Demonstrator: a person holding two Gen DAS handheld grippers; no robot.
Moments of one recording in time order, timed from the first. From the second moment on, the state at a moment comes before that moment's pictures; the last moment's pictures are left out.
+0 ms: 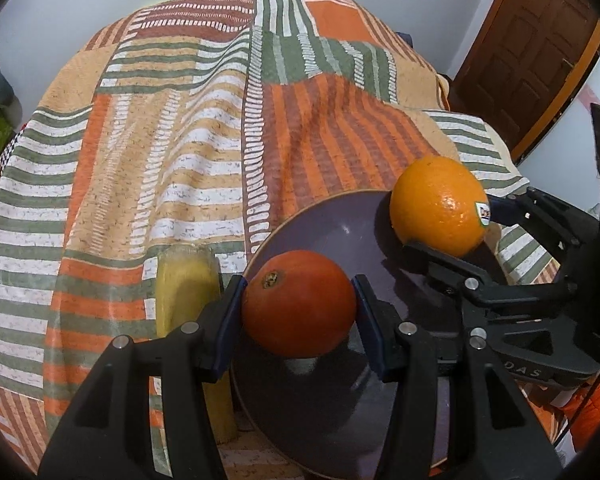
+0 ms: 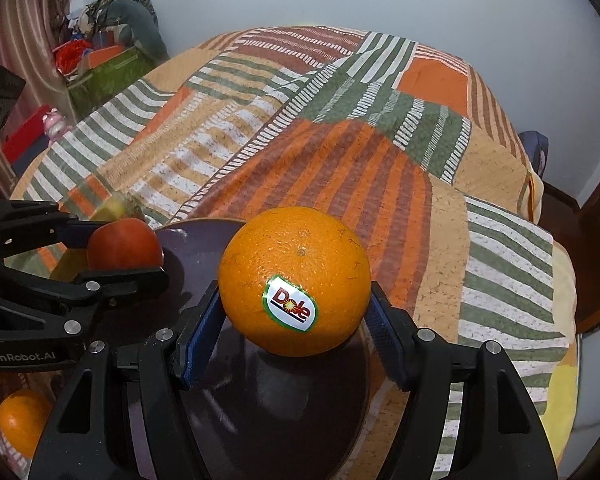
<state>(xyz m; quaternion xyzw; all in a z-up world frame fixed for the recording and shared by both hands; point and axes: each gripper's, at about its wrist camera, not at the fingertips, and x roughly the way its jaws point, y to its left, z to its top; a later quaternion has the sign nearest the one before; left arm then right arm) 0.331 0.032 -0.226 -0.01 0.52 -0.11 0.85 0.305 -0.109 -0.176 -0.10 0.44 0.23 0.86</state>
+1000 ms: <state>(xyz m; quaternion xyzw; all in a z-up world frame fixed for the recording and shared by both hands) 0.286 0.079 -0.166 -0.03 0.45 -0.07 0.89 0.280 -0.110 -0.149 -0.11 0.42 0.23 0.87</state>
